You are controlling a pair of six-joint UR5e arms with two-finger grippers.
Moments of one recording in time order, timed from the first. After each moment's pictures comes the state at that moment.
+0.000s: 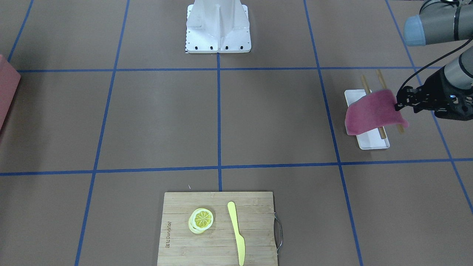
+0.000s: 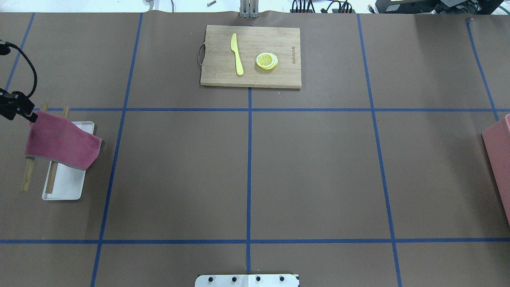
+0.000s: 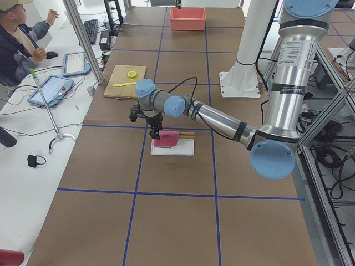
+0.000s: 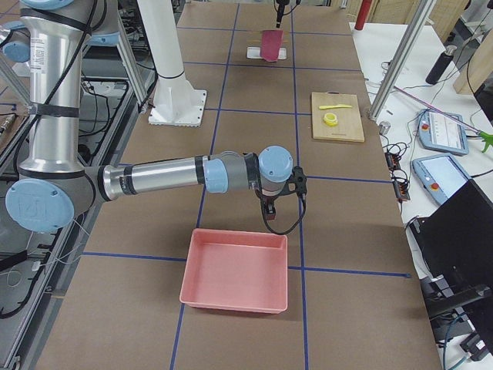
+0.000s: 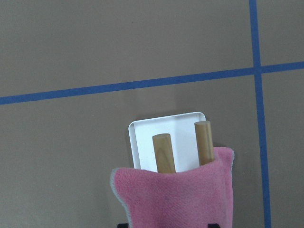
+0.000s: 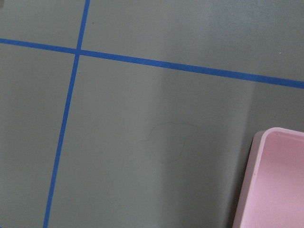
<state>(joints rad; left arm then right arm) -1.16 -1.71 -1.81 -1.51 -2.35 -0.39 1.46 -1.68 1.85 -1.59 2.61 -0.01</state>
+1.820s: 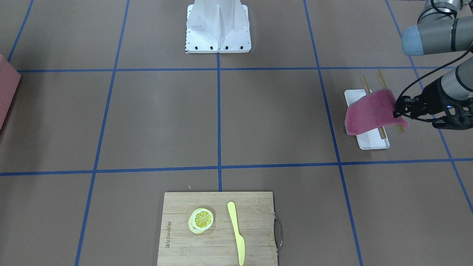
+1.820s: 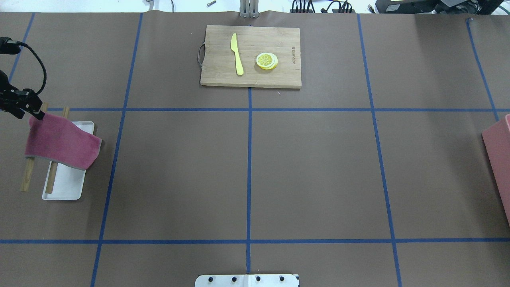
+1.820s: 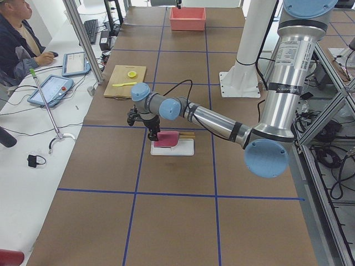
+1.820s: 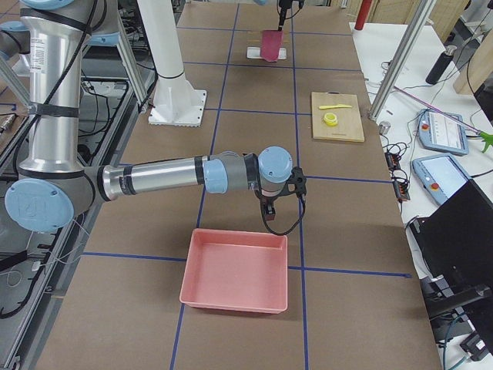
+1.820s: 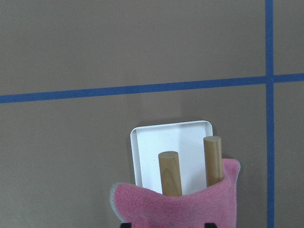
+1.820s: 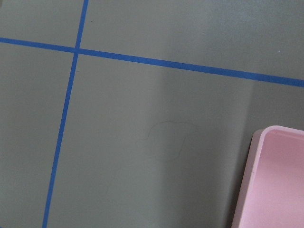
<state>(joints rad) -1.15 -1.74 -1.75 -1.52 -2.36 -0.42 1.46 -1.68 1.85 -1.59 2.61 -0.01</state>
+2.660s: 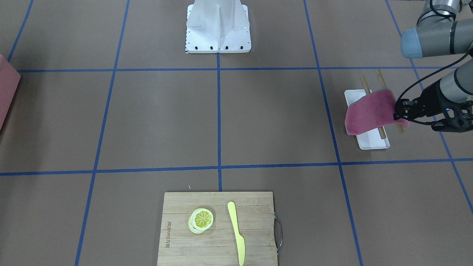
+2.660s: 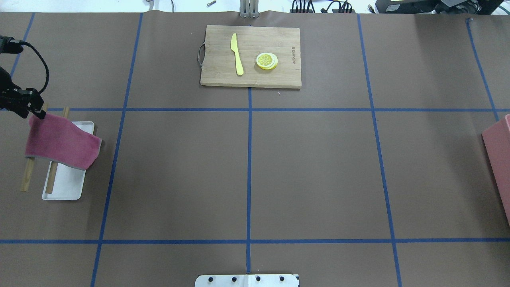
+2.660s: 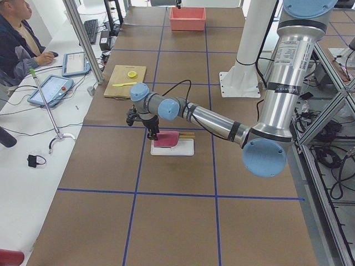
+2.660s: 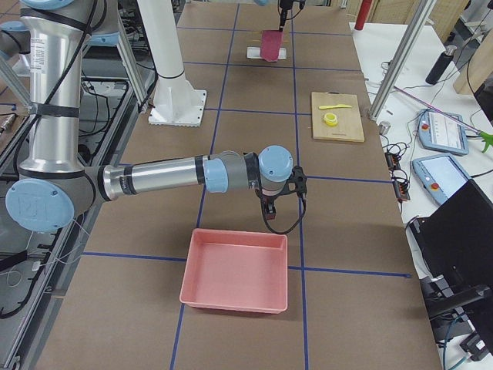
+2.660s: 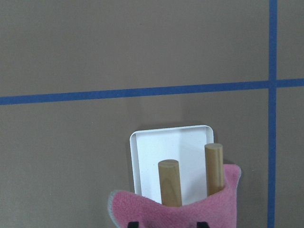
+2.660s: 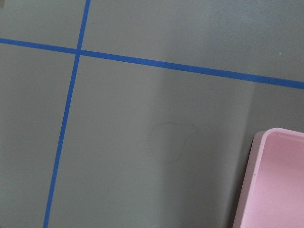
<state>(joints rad) -1.15 -1.75 -1.74 -1.52 -2.36 -0.44 1.46 -1.68 1.85 -1.59 2.61 -0.01</state>
